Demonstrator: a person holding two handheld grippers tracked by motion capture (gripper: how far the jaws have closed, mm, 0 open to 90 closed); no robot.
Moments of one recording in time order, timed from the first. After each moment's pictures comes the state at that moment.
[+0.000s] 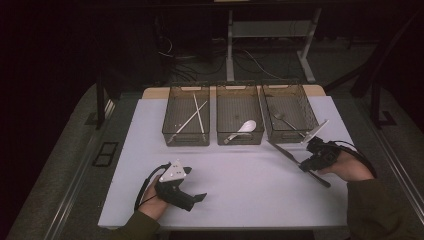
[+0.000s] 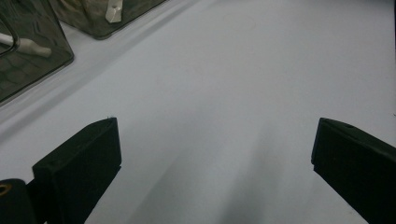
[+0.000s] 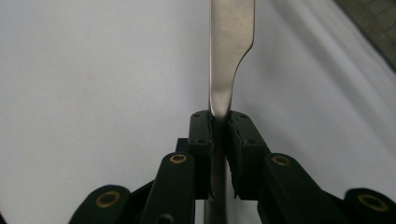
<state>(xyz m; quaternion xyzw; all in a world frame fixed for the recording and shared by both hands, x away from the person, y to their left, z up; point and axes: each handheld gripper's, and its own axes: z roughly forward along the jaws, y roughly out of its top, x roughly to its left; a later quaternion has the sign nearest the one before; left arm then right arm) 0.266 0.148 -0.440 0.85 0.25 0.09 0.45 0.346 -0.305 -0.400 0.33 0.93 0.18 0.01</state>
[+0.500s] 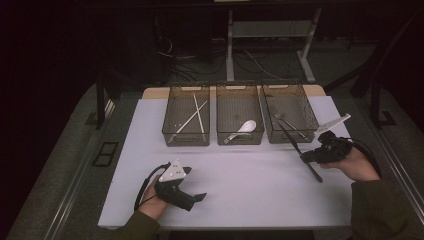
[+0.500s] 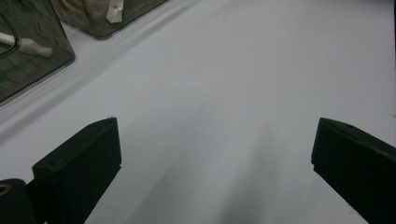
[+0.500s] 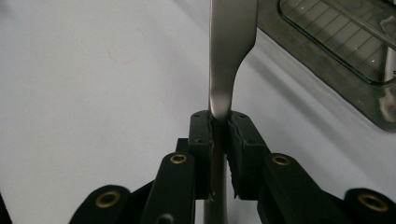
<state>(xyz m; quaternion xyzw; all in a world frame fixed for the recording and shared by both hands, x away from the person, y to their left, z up) 0.266 0.149 -0.440 0.85 0.25 0.09 0.46 0.346 -0.328 -0.389 0.36 0.88 0.29 0.02</state>
